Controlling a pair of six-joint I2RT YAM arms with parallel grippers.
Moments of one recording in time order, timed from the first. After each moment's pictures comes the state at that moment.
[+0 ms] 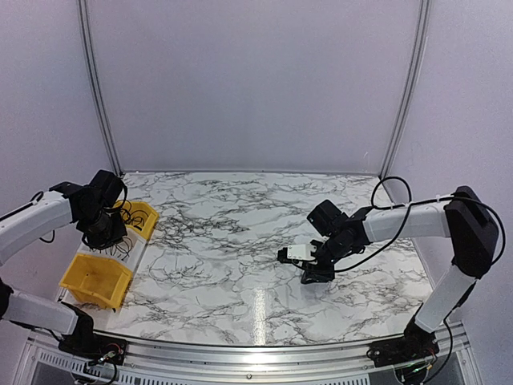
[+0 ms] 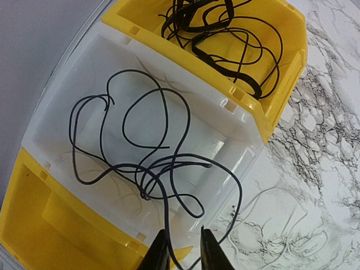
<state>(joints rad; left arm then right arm) -0.30 1.23 0.93 -0.93 -0.28 -0.77 0.71 1.65 0.93 -0.50 -0.21 -0.74</state>
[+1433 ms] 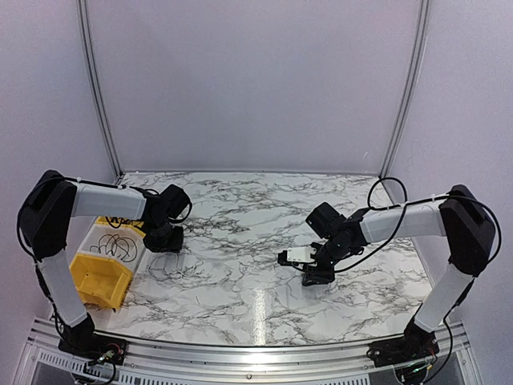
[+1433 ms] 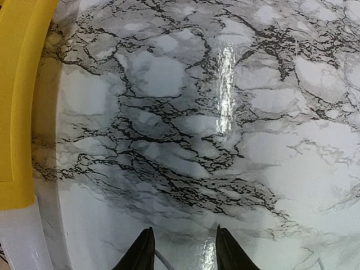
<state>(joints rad) -0.56 1.81 1.12 -0.64 -0.22 -0.57 0.71 1.68 0.93 -0.50 -0.20 -0.74</state>
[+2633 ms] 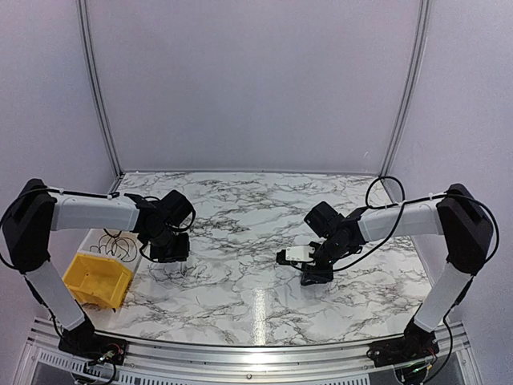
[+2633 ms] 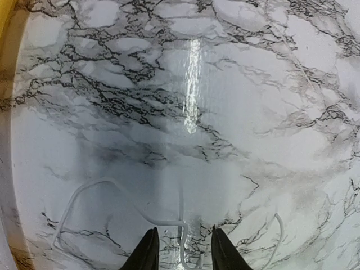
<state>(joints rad) -0.67 1.66 1.02 -0.62 -0.12 -0.73 0.71 1.70 0.95 -0.51 -0.20 -0.74</state>
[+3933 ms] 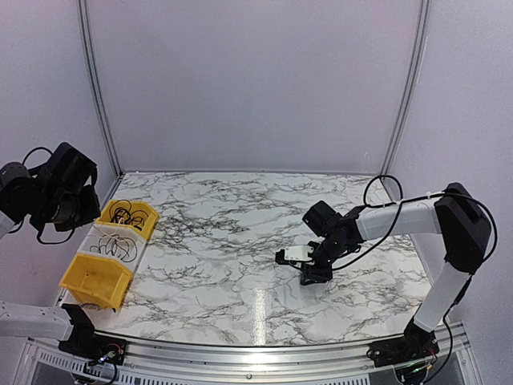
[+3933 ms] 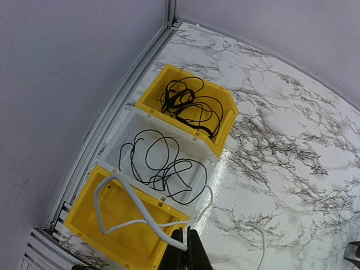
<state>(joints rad) -0.65 0.98 1.27 -1.32 -0.60 -0.89 0.71 1.72 0.98 -0.53 -0.19 -0.74</state>
